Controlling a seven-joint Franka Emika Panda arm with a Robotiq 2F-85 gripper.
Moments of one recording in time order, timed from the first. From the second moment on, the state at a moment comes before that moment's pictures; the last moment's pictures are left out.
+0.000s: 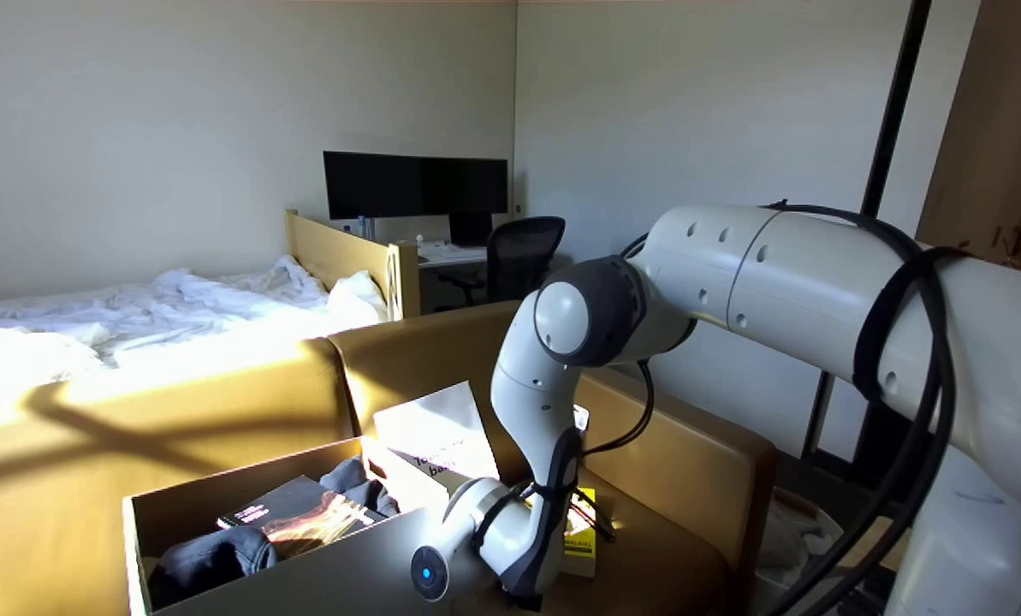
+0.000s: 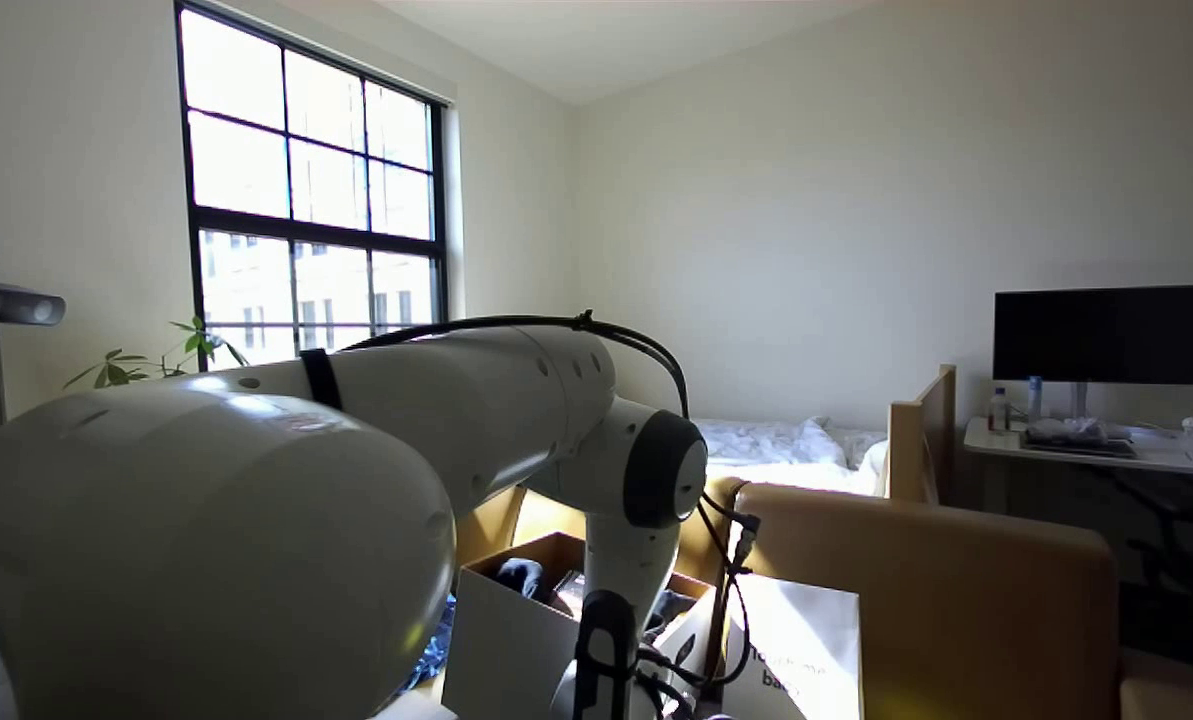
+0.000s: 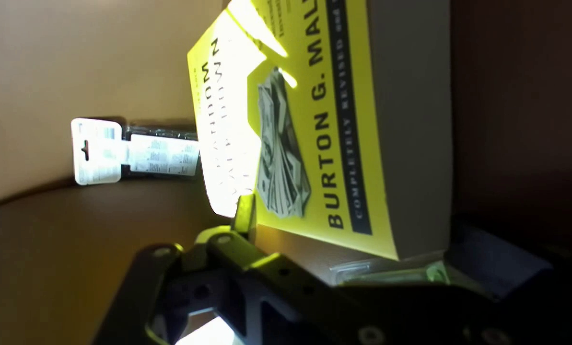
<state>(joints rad) 0.08 1.42 0.15 -1.48 -1.70 2.03 1.15</state>
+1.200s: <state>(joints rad) 0.01 1.40 0.00 -1.43 -1.52 2.28 1.14</state>
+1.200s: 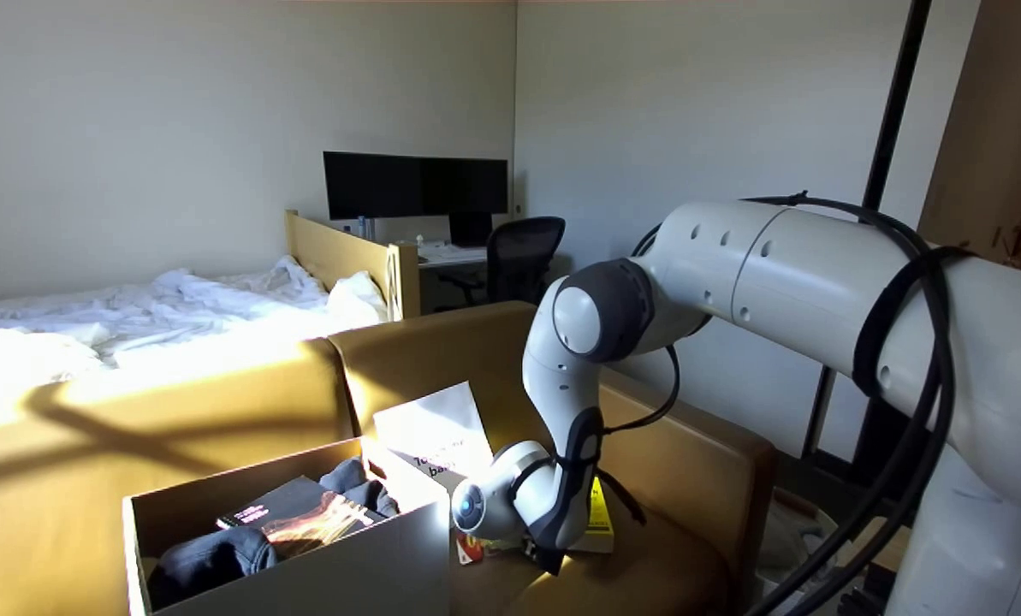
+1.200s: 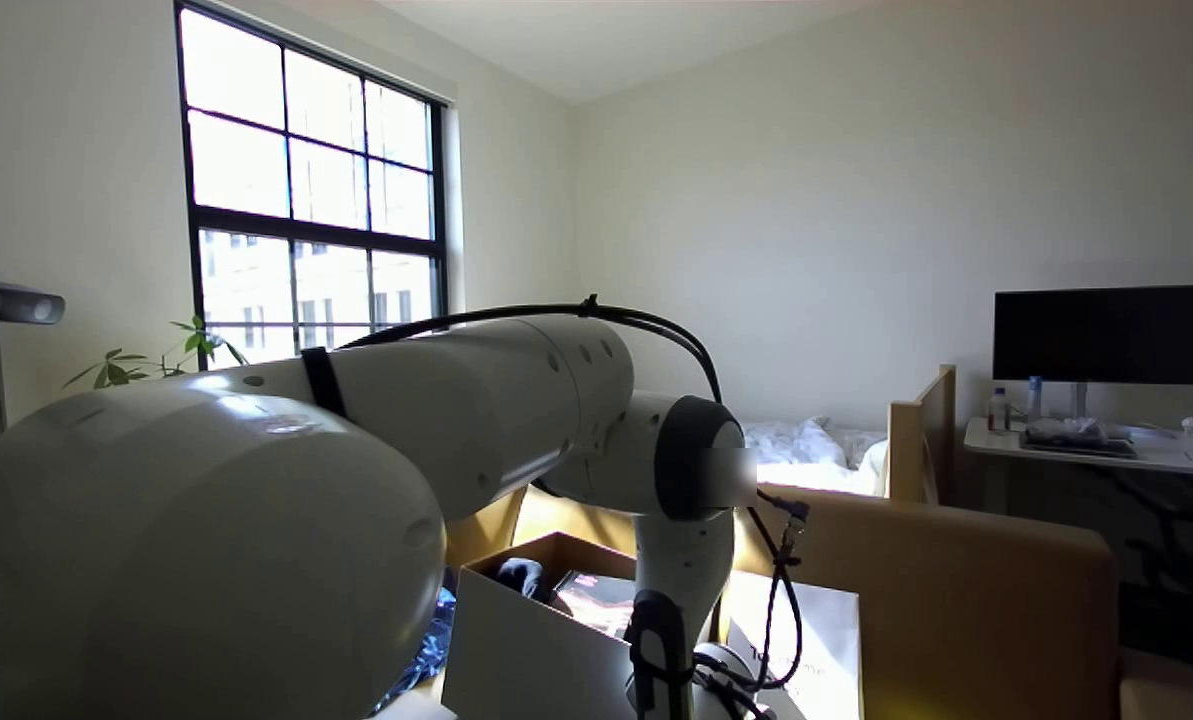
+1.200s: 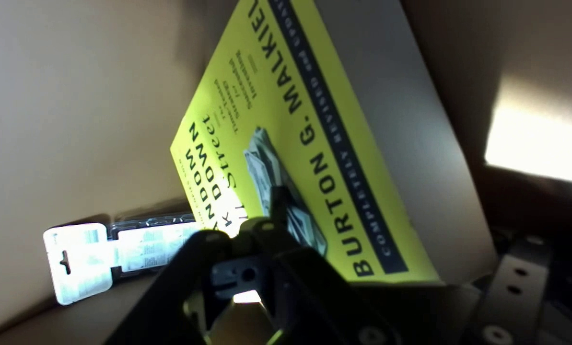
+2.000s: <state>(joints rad) 0.09 1.40 -0.09 -1.48 -1.54 2.16 1.31</state>
